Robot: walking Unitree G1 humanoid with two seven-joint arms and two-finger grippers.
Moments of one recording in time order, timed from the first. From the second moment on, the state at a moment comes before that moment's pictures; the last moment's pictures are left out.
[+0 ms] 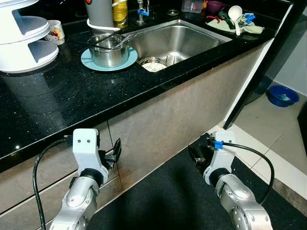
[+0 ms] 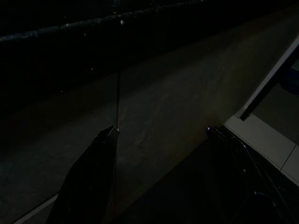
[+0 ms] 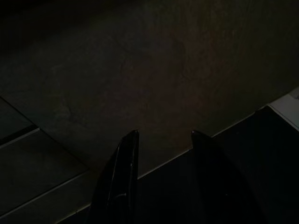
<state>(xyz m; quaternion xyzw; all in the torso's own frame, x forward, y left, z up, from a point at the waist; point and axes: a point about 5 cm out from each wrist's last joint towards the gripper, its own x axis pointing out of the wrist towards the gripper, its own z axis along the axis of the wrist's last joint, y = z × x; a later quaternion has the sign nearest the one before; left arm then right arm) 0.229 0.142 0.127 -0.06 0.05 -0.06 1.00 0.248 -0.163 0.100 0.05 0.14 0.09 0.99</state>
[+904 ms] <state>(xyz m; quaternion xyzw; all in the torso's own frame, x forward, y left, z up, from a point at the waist) 0.229 0.138 0.126 -0.06 0.05 -0.06 0.99 0.244 -0.166 0.095 0.05 0.15 0.09 0.98</state>
